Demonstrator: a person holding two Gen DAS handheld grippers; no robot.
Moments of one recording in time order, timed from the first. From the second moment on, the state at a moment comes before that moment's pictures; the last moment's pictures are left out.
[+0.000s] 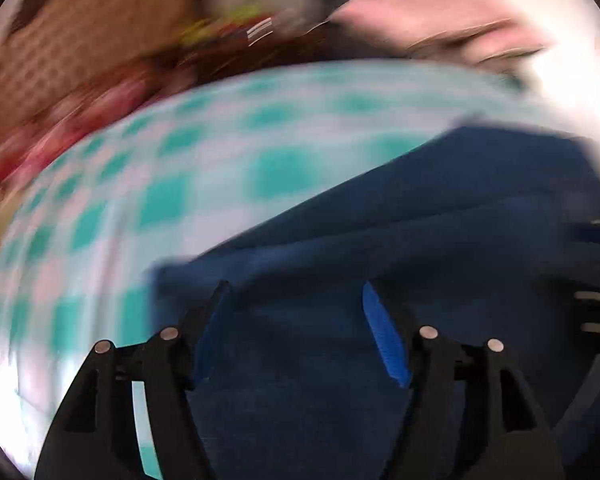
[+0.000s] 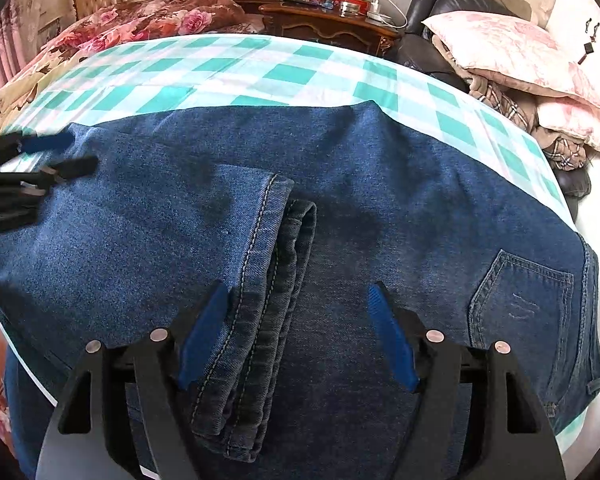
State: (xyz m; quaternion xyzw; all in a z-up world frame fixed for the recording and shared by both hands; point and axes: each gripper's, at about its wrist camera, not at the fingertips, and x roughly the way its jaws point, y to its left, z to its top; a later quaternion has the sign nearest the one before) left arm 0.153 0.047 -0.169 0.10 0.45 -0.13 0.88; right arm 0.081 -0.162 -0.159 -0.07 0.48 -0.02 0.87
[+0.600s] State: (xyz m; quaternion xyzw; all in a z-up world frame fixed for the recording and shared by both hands) left arm 0.042 0.088 -0.158 0.04 0.42 0.03 0.91; right arm 0.083 -0.172 -0.152 -0.06 0.47 -0.04 0.88
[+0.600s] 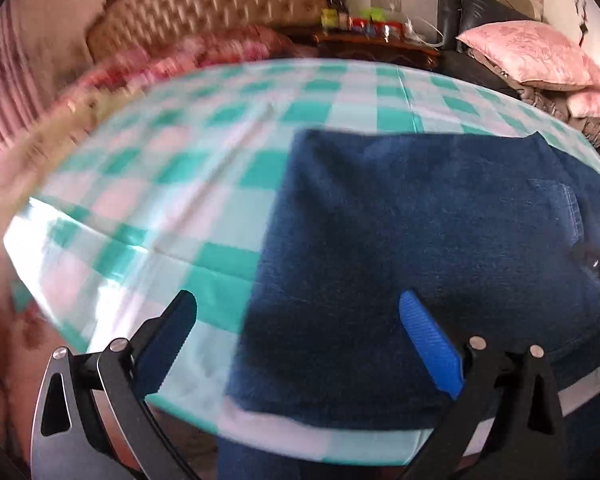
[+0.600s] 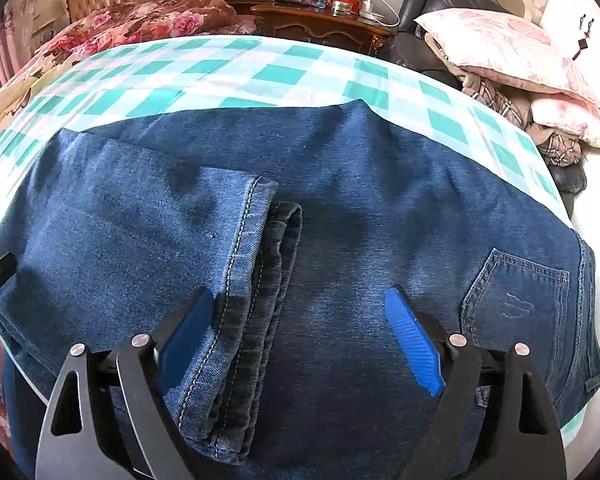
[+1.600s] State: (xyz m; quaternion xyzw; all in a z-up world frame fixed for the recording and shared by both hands) left arm 0.014 0.105 -0.143 -0.06 0.39 -0.02 0.92; right arm 0.087 -0.108 -0.168 -0.04 0.47 0.02 0.88
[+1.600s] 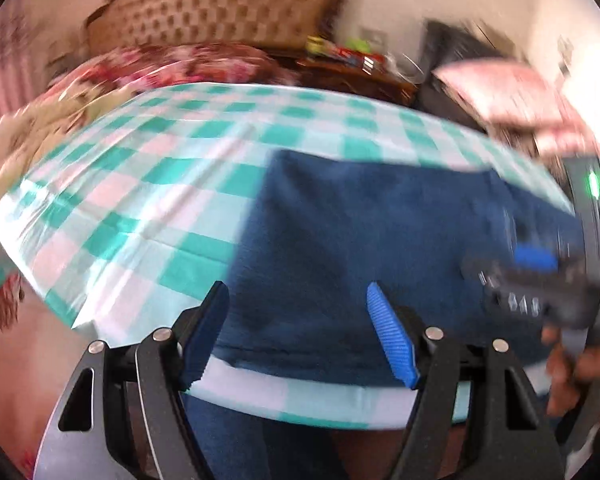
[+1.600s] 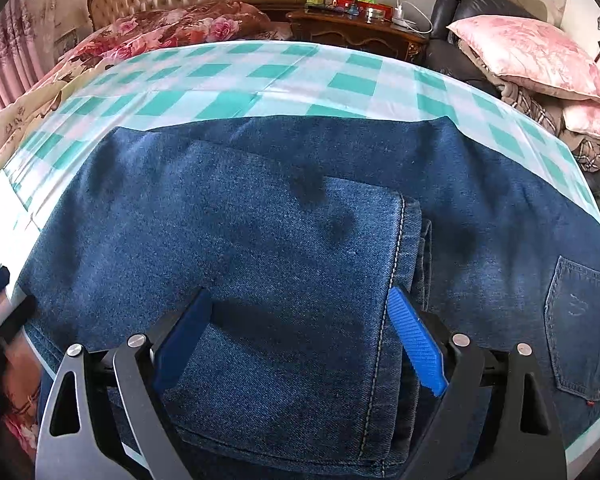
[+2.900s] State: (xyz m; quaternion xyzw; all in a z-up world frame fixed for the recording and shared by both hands) left arm 0.047 0.157 -0.151 -0.11 0.40 -0.05 0.91; right arm 0.164 -0.049 -0.162 -0.06 0.48 0.05 0.88
